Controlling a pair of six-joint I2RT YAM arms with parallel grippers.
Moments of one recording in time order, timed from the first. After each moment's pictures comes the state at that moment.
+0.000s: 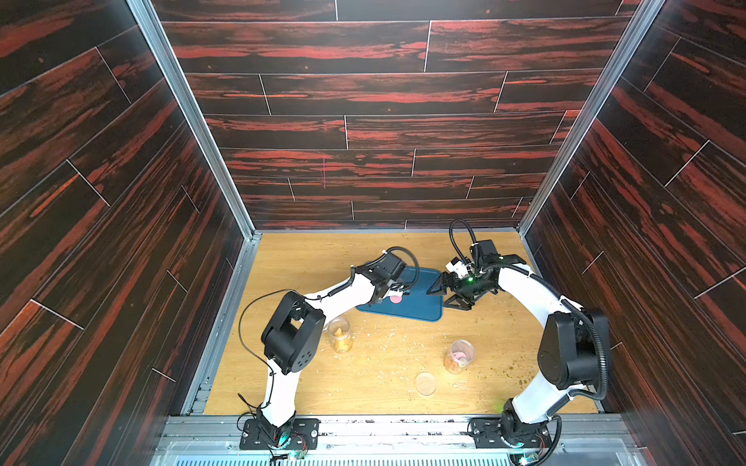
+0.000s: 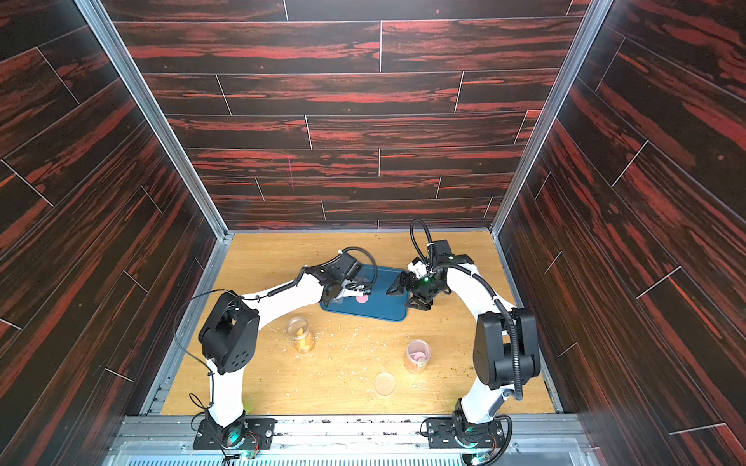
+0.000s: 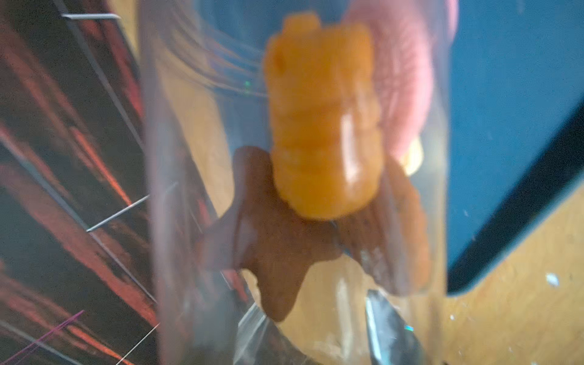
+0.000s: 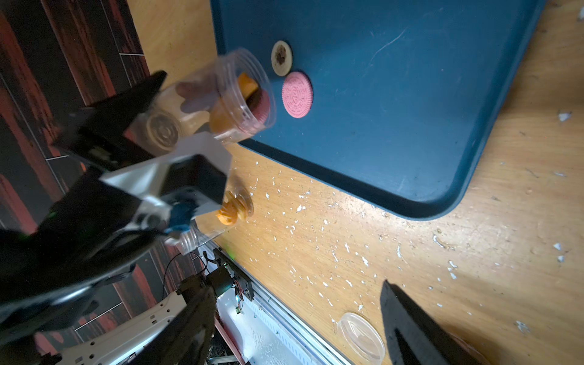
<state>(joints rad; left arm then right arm) -0.69 1.99 1.52 -0.59 -0.50 1.09 0.20 1.70 1.30 -0.90 -0.73 0.38</state>
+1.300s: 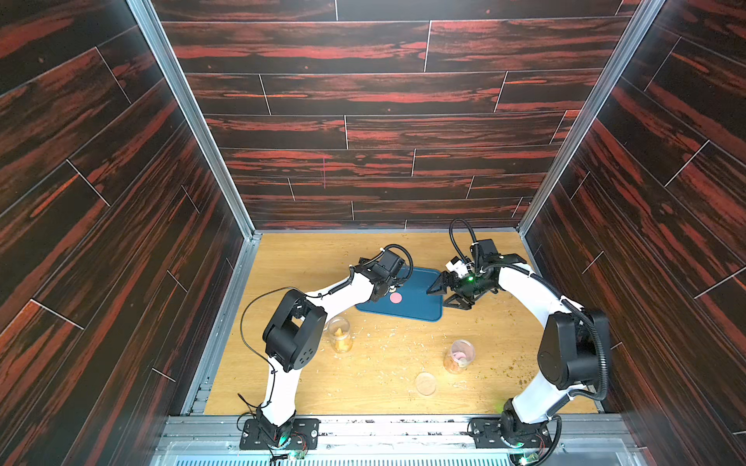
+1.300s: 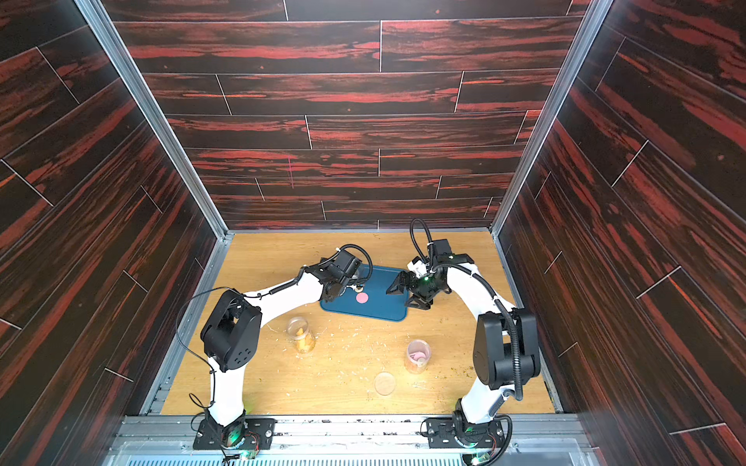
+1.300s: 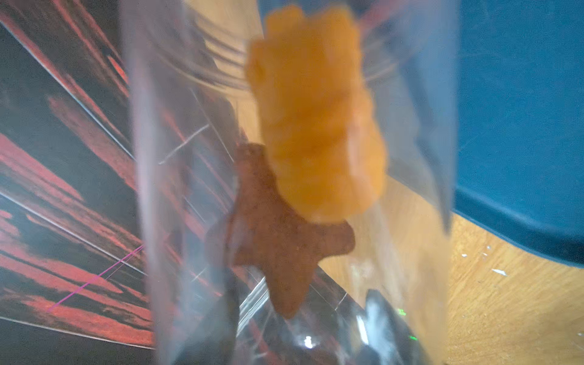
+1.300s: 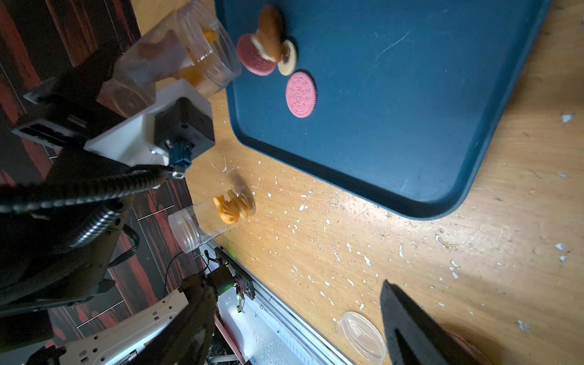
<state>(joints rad) -0.67 2.02 1.53 -0.51 -0.76 1.22 0.20 1.70 1.31 -0.90 -0.73 0.38</state>
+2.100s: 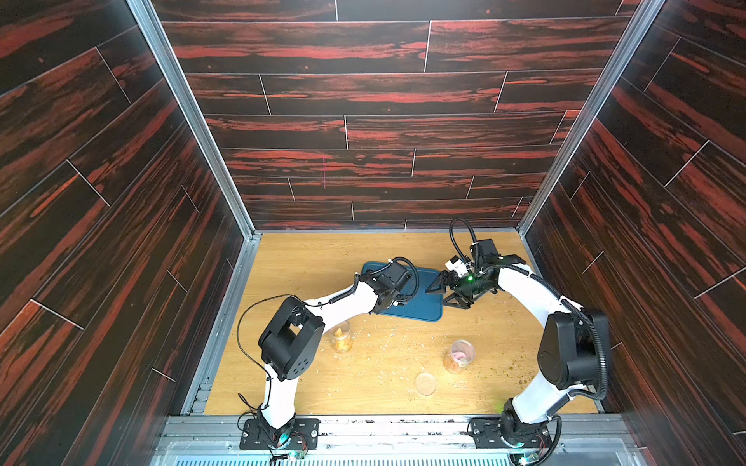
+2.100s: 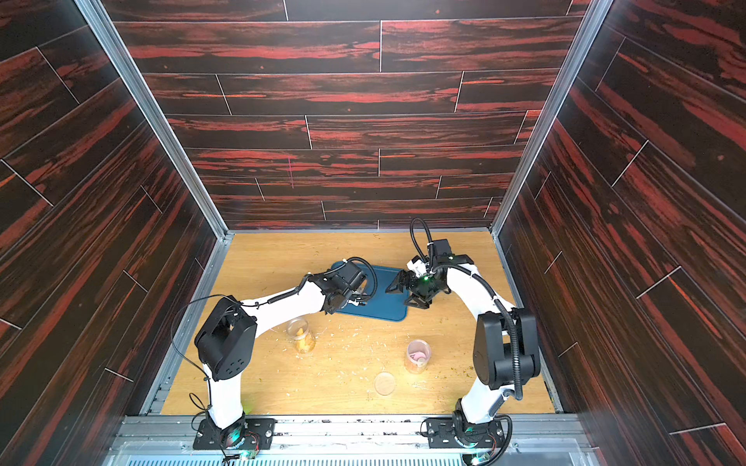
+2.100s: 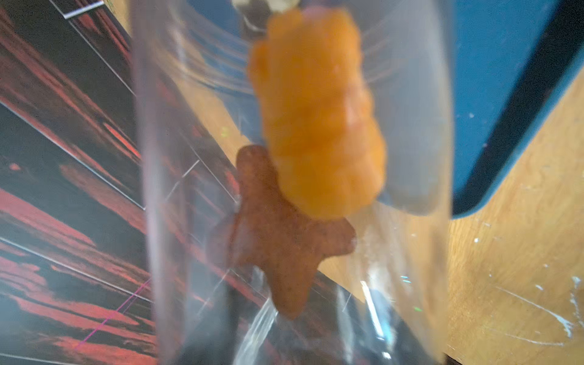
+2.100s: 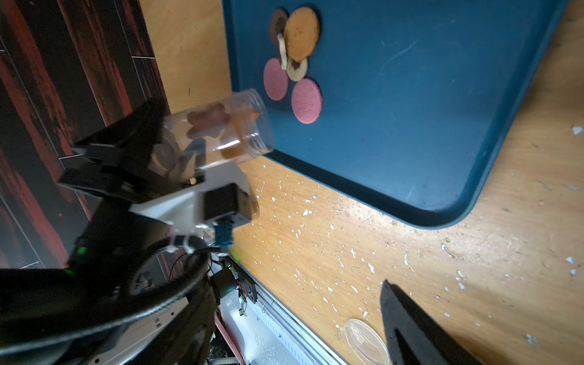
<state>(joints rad) -0.73 1.95 1.47 -0.62 -0.73 1.26 0.20 1.70 1.29 -0.87 -0.75 0.39</state>
